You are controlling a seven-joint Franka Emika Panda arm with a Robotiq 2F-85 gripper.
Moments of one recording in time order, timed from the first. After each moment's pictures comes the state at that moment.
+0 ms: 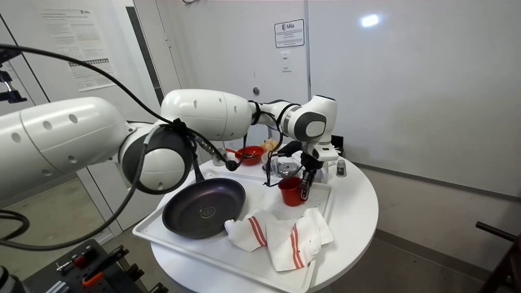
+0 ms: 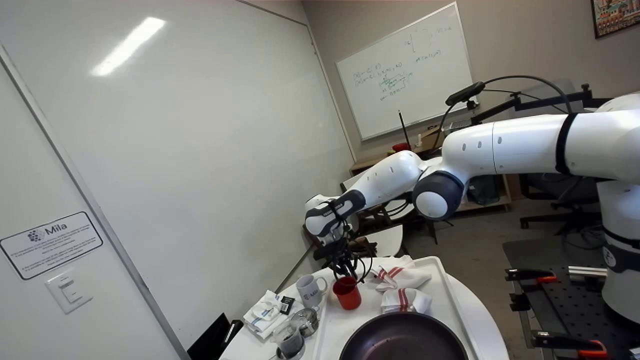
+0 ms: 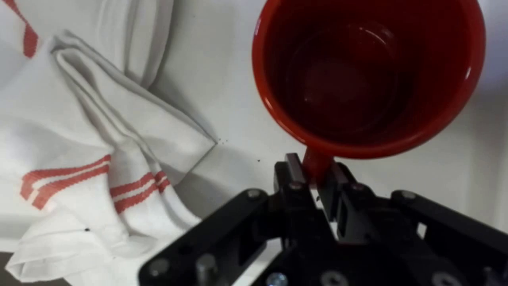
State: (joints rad) arm -0.33 1.46 -0.07 -0.45 0.12 1.70 1.07
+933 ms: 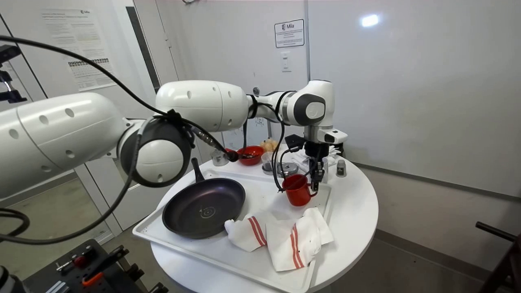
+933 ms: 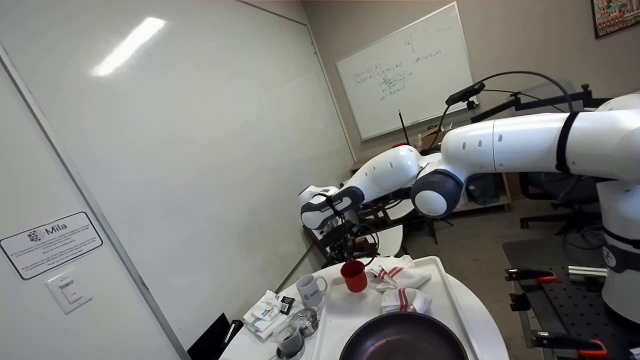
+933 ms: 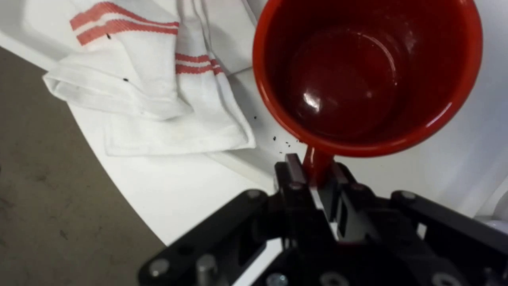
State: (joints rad) arm -0.31 1.43 -0.12 -0.40 0.01 1.64 0.62
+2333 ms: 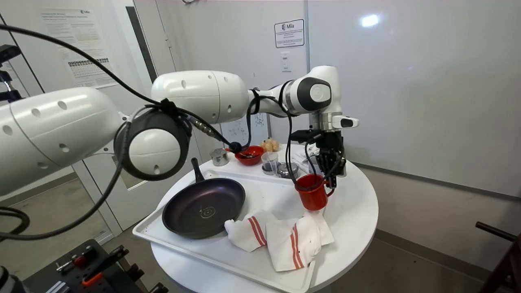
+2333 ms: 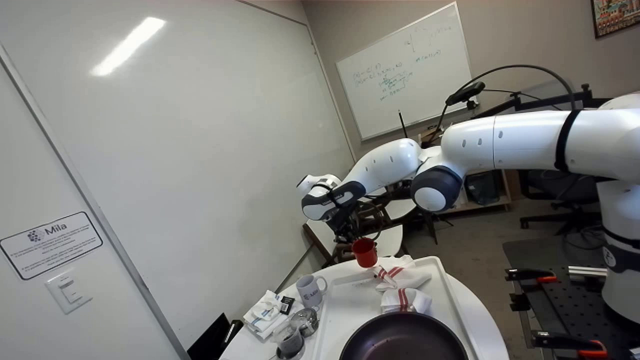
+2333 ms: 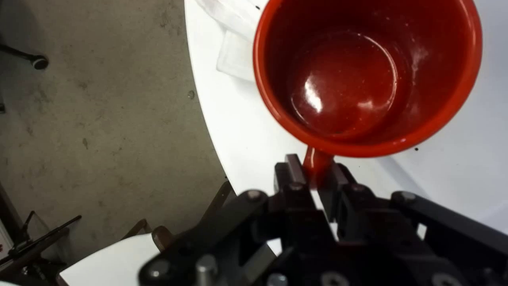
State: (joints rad) arm -0.32 1.40 -0.20 -0.37 -0.09 1.58 0.27
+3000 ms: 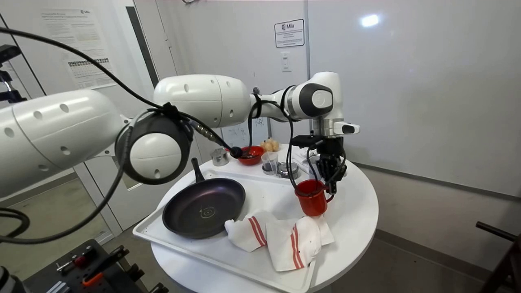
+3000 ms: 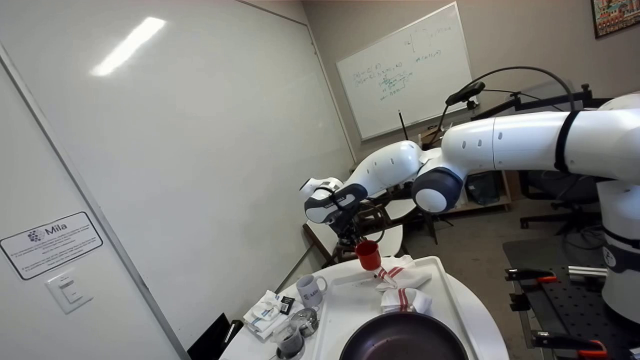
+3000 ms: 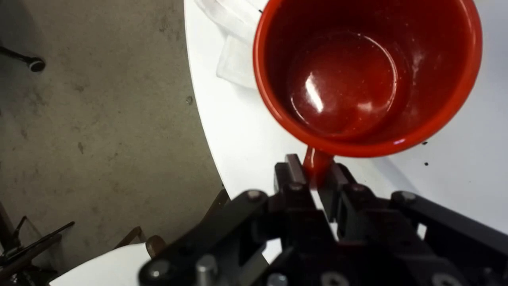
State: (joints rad) arm -0.33 1.42 -0.19 -0.38 -0.09 1.58 0.25
